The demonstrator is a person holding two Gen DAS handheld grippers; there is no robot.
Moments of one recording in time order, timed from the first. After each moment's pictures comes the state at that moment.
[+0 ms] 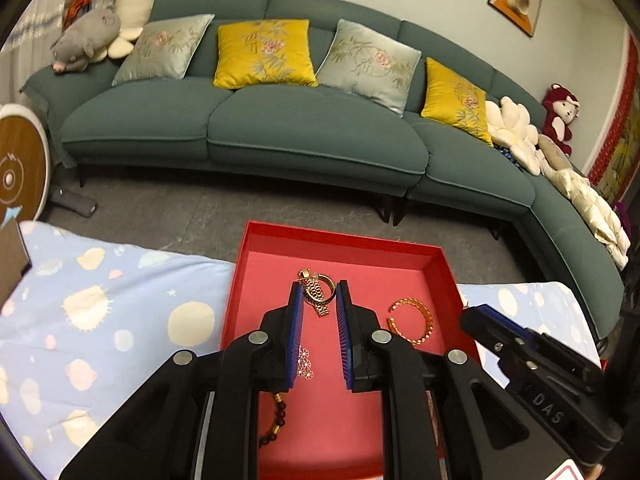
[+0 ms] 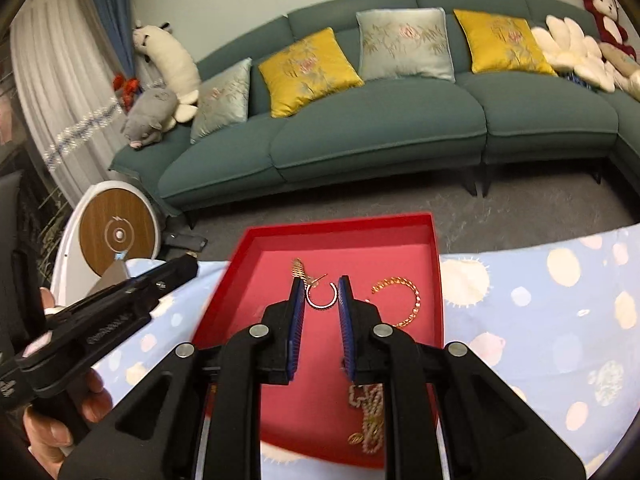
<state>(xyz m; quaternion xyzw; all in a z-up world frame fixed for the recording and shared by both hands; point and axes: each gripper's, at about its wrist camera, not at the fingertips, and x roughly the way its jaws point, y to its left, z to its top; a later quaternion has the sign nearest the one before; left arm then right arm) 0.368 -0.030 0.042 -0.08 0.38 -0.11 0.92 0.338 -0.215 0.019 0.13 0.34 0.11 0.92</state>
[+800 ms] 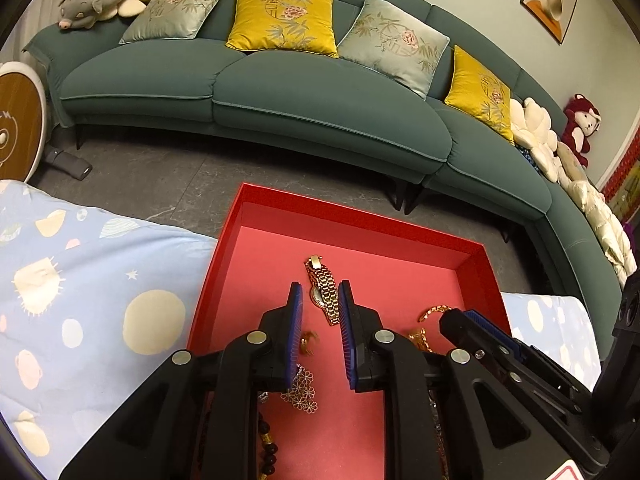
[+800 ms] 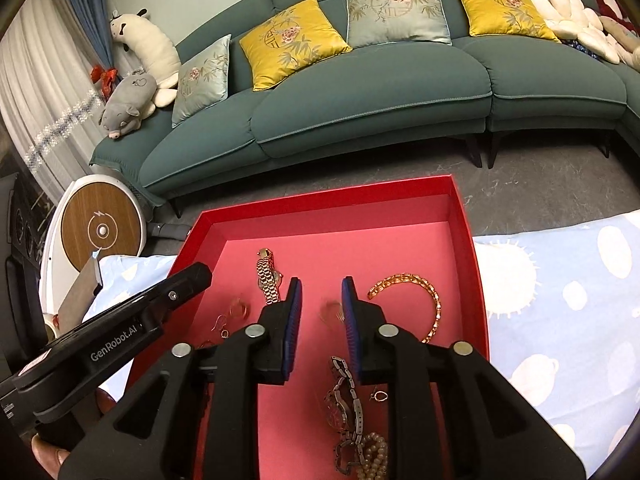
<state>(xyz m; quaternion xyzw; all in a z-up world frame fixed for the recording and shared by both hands) 0.408 -0.033 -0.010 -0.11 0.41 -0.09 0.90 0.393 -0.205 -0.038 0.15 0.38 0.11 0.91</state>
